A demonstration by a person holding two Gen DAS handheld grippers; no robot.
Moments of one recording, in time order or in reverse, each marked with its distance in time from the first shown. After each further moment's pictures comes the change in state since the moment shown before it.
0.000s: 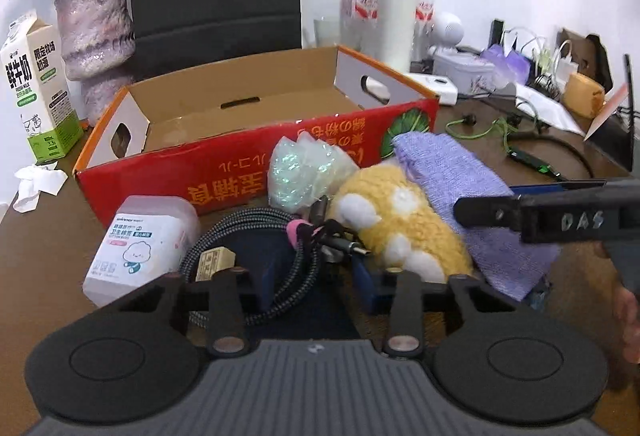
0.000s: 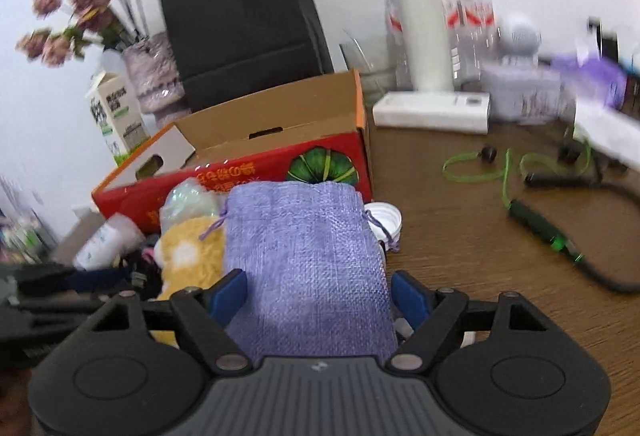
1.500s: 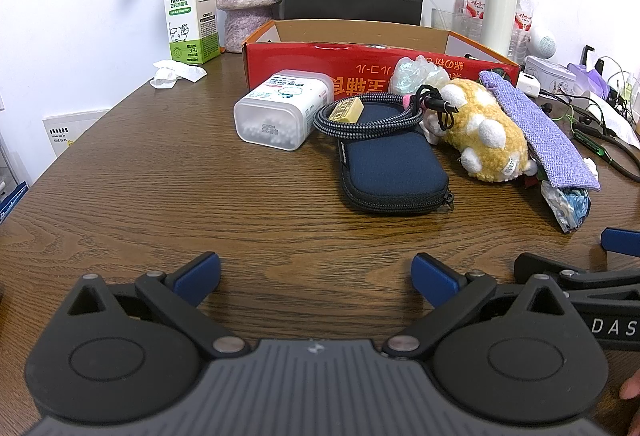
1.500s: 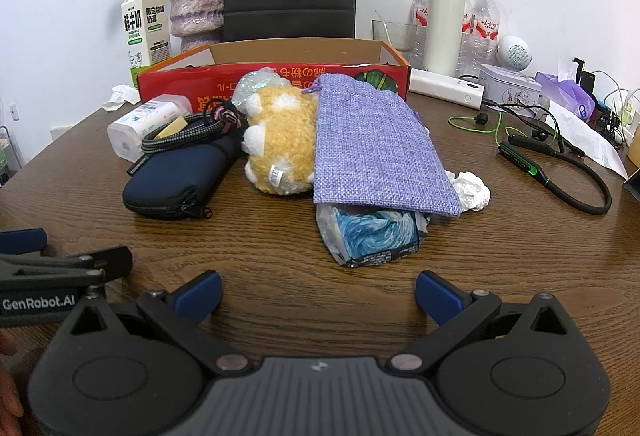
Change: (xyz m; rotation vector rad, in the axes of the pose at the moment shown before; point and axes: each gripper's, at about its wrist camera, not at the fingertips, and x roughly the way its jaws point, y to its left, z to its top) left arm -0.077 0.006 -0.106 -0.257 -0.013 0.261; right arm -0.053 0.087 -0.099 -0.219 0.031 -0.196
